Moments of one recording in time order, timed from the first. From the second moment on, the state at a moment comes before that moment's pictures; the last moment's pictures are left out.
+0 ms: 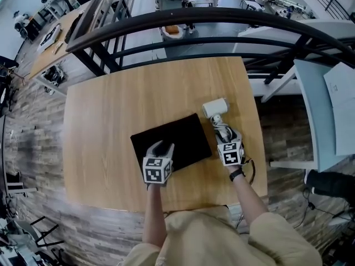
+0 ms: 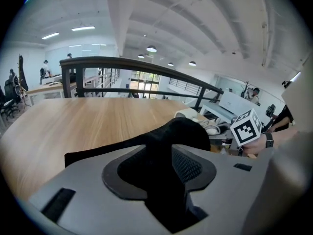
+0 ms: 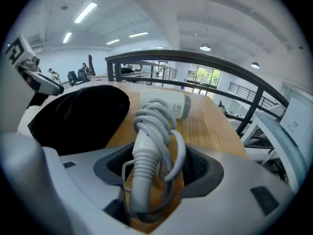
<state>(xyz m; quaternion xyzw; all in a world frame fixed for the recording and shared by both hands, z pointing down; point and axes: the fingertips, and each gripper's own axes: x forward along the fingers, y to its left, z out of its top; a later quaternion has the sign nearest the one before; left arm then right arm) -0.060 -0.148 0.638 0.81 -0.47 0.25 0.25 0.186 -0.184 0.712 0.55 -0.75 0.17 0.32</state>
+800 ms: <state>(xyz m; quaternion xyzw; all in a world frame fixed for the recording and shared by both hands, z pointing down) -0.074 -0.085 0.506 0.82 -0.54 0.13 0.14 0.119 -0.103 0.512 0.57 -0.81 0.09 0.13</state>
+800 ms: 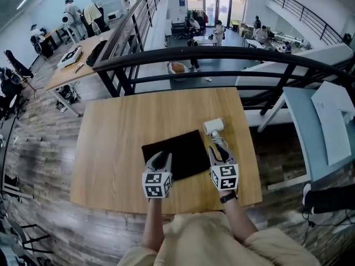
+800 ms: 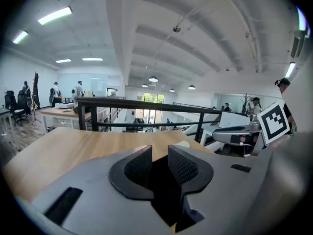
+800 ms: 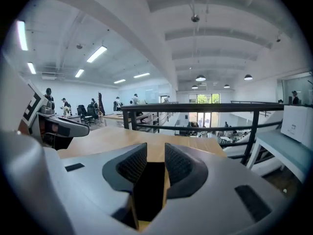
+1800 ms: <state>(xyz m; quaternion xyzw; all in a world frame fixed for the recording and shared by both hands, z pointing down) -0.088 -0.011 0.413 0.83 -0.55 0.01 0.05 0.036 -0.002 0.415 0.50 -0.86 -0.02 0.09</state>
